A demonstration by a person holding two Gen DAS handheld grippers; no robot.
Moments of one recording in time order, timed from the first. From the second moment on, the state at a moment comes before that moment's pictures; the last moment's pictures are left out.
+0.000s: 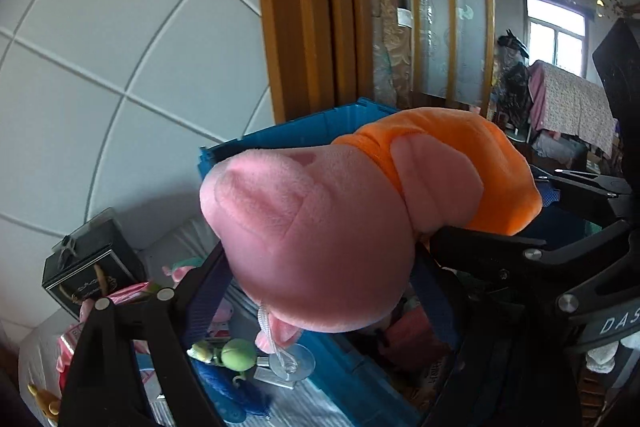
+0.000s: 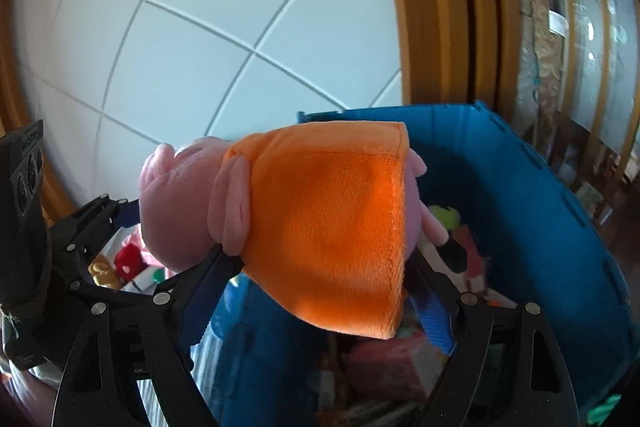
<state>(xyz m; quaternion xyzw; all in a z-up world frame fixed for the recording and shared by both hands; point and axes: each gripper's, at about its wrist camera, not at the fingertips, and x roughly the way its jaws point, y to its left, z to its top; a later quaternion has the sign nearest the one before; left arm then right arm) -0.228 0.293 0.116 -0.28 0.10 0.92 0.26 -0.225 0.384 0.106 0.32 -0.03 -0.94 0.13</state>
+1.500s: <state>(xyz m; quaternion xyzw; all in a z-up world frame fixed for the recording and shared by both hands) -0.144 0.100 0.070 -0.26 -0.01 0.96 0.08 -0.114 0.307 0.124 0.13 0.01 -0.99 0.08</state>
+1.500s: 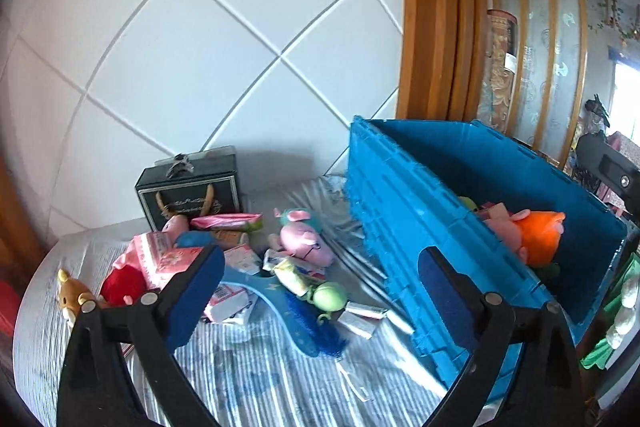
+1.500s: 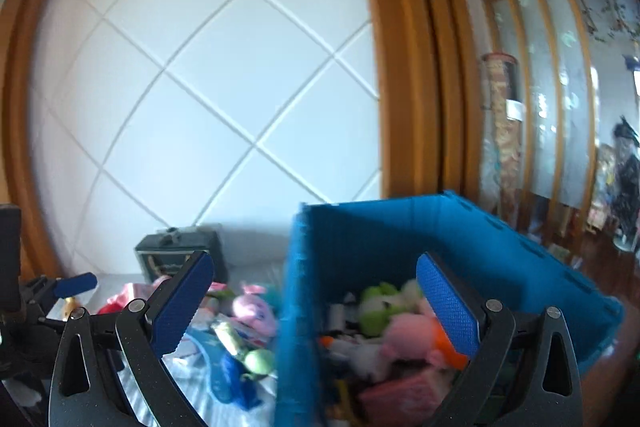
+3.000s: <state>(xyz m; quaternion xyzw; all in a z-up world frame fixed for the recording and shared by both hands) -0.288 -0.209 -0.258 -0.55 -0.05 0.83 -0.05 -0.392 0.168 -0.221 0.53 0.04 -0.85 0.04</state>
